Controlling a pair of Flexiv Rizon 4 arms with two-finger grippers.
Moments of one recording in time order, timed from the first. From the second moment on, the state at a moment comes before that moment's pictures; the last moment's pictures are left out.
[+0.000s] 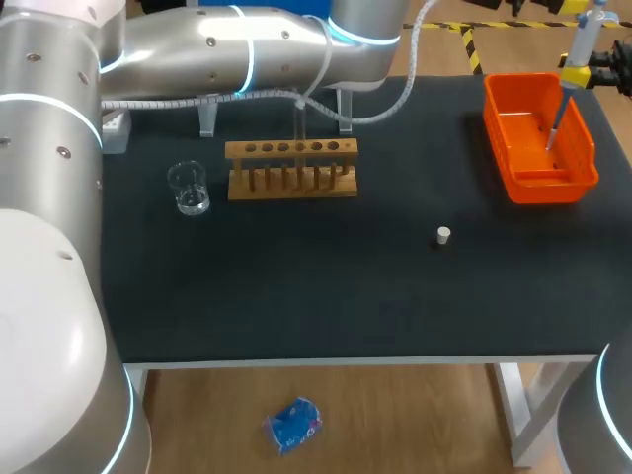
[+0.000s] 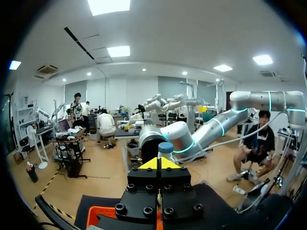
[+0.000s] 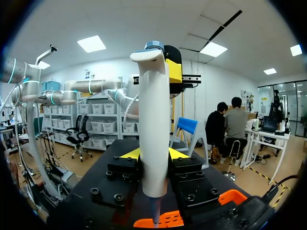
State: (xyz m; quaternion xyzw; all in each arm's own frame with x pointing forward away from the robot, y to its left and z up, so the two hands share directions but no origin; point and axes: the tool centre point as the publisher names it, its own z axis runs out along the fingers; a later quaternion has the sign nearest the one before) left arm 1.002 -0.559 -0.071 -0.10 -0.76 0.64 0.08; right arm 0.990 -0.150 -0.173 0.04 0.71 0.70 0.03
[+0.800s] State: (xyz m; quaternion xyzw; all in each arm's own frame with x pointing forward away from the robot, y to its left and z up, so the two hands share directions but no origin) left arm 0.998 -0.564 -0.080 -0.08 -0.75 0.65 0.08; right arm 0.989 -0.150 -0.178 0.04 0.71 0.70 0.03
